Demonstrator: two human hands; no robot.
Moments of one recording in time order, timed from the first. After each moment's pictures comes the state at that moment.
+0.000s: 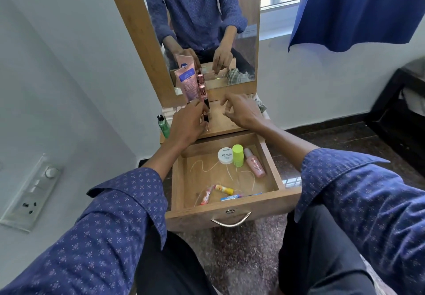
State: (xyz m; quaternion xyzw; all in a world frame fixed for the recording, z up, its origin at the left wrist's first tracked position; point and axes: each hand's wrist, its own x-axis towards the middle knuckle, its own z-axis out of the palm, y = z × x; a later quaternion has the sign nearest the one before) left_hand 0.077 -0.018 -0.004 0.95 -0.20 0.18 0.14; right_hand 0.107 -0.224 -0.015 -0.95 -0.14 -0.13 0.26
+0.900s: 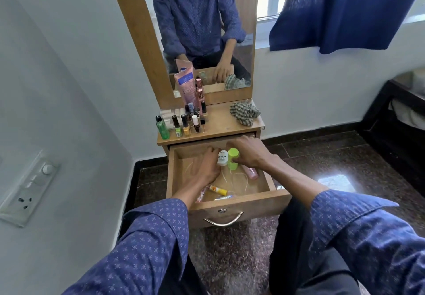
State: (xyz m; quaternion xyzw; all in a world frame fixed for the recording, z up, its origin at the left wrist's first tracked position) left_hand 0.018 -0.065 -0.114 0.98 -0.13 0.01 0.14; right_hand 0.032 -0.250 -0.075 -0.98 -0.20 -0.05 0.07
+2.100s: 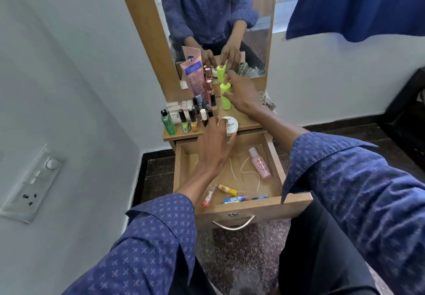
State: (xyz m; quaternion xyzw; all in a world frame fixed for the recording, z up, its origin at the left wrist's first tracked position) left_hand 0.035 -0.076 -0.067 0.96 -0.07 0.22 0.14; right_hand 0.160 -0.203 -0.010 -0.93 -0.12 -0.19 0.31
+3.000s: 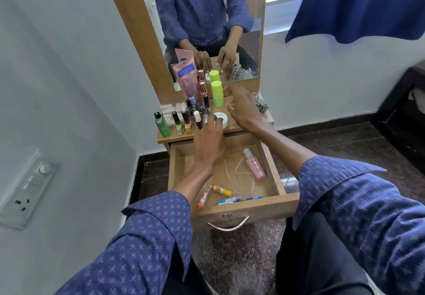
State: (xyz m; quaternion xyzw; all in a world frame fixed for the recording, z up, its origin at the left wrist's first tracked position) left_hand 0.042 -0.084 -0.061 0.96 -0.10 0.24 0.08; right_hand 0.129 -0.225 -0.039 -0.88 -0.17 -0.24 0.36
